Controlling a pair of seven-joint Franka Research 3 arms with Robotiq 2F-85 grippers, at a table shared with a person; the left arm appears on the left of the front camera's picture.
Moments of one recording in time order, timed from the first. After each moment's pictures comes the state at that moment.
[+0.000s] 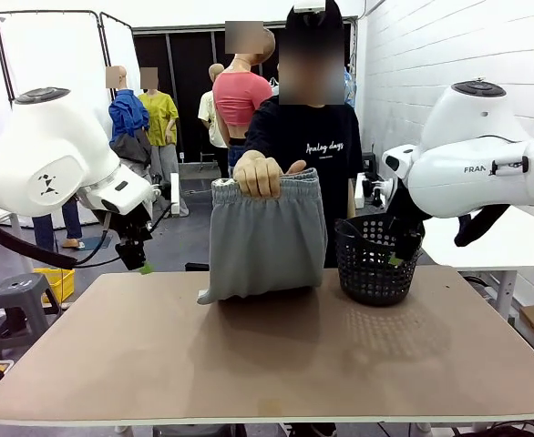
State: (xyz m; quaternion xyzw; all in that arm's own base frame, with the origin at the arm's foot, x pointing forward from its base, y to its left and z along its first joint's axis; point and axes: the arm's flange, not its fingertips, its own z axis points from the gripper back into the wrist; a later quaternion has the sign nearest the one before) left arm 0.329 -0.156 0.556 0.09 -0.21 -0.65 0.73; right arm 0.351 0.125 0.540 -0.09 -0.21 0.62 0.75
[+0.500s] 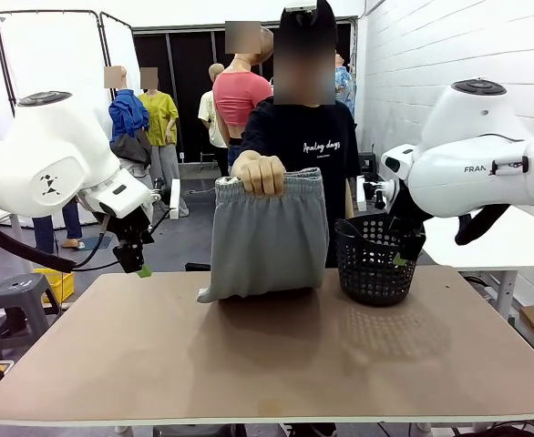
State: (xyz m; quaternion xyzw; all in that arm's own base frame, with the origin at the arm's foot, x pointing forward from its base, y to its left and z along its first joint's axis) left arm 0.330 -0.155 0.555 0.09 -0.20 -0.66 0.72; right arm 0.350 0.124 0.544 -0.10 -0.21 0.63 0.74
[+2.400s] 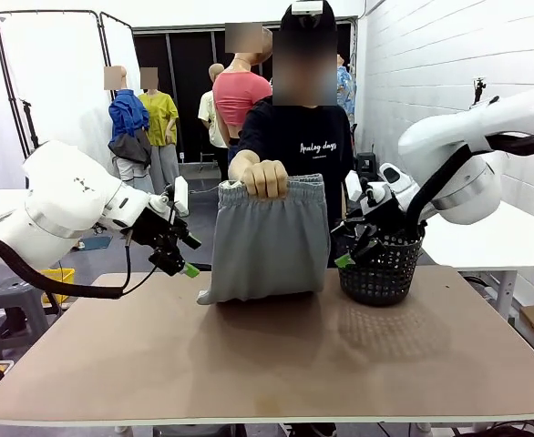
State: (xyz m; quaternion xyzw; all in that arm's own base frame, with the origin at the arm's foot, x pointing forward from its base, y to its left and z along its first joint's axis) left arm 0.385 -0.167 0.503 -0.14 -0.36 -0.66 0.64; right arm 0.406 0.146 0.487 0.20 -0.39 0.66 0.61
